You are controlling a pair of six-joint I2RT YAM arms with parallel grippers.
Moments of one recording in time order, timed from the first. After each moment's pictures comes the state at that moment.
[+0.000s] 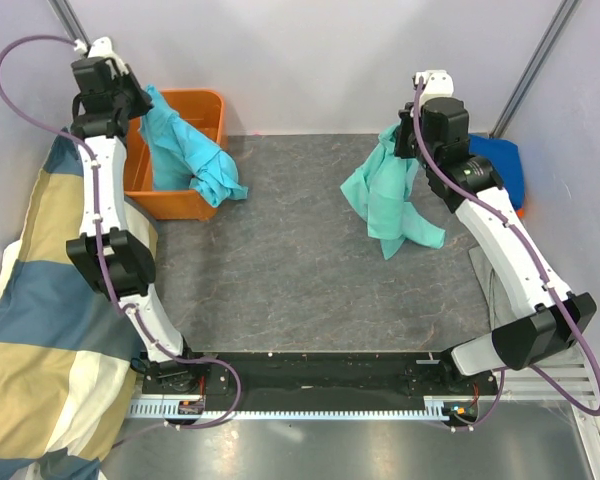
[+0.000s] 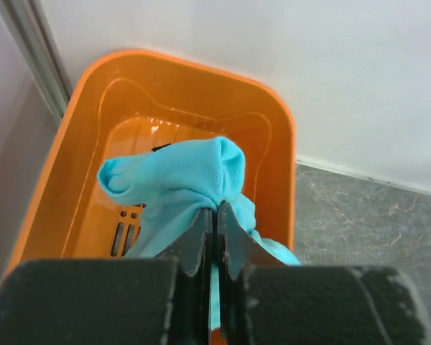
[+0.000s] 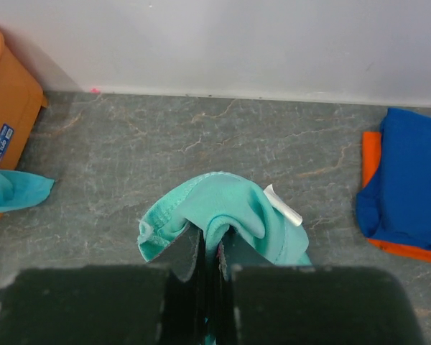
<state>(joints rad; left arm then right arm) 0.24 1.93 2.09 -0.48 0.21 -0.23 0.35 1.45 1.61 -0.44 0.21 0.16</state>
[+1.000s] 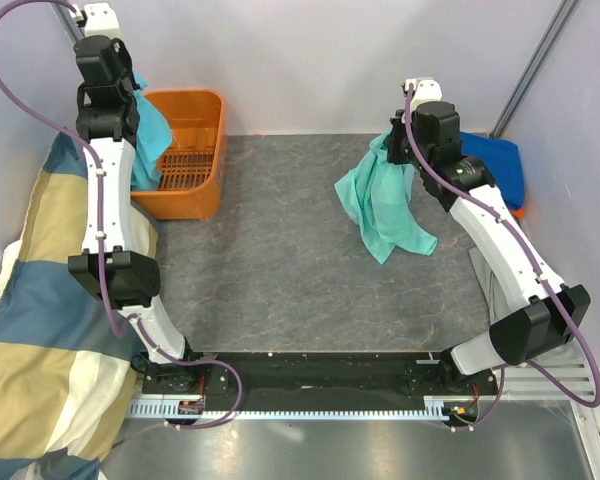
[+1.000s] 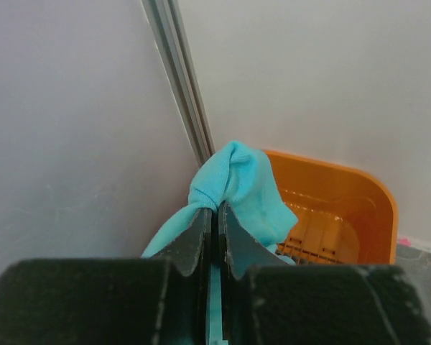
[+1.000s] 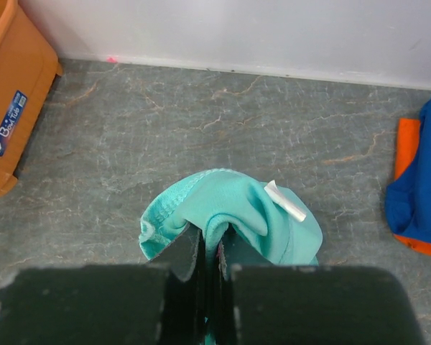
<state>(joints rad) 0.10 1.83 2.20 -0.41 -0.33 0.12 0.35 1.47 1.58 -0.44 0.12 0.17</state>
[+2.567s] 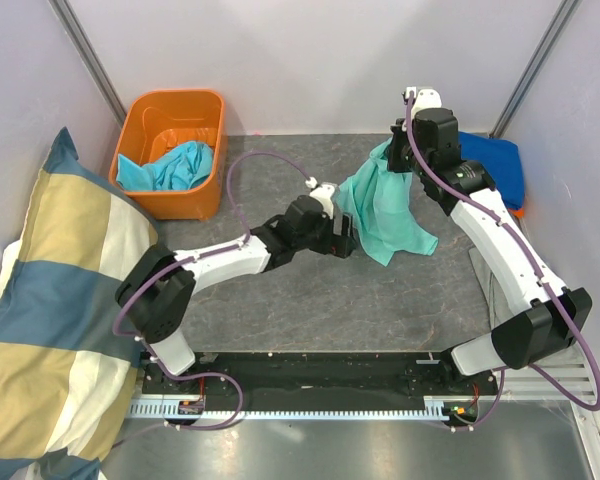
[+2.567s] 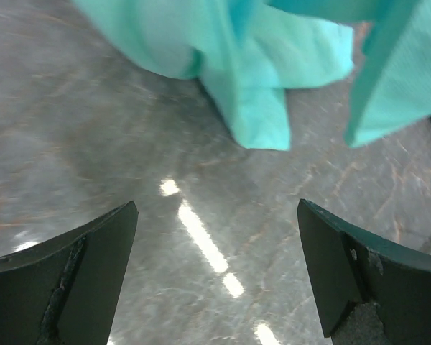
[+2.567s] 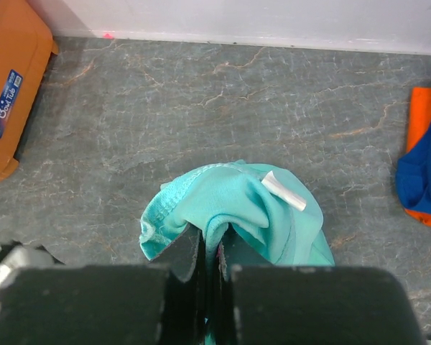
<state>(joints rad) -0.79 1.68 1.08 0.04 0.03 -0.45 0.35 1.45 1.53 -0.49 0.12 0.21</state>
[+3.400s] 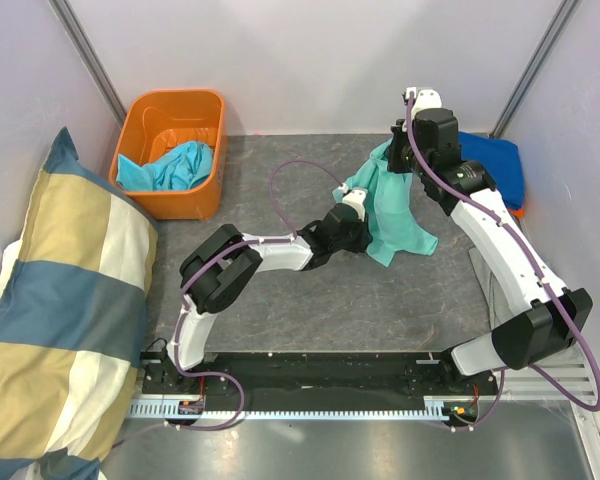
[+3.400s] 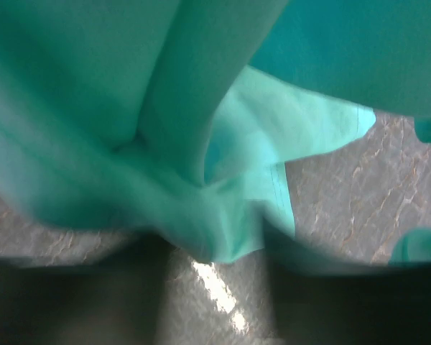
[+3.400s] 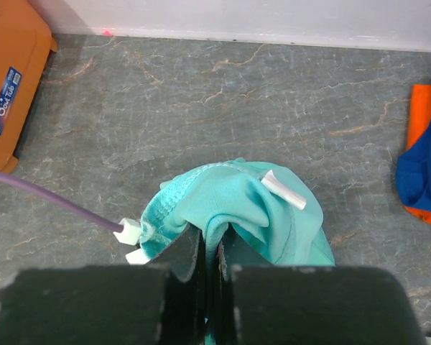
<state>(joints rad) -0.89 2.09 1.29 0.31 -0.06 -0.48 0.35 1.45 1.53 -0.50 0.12 0.21</state>
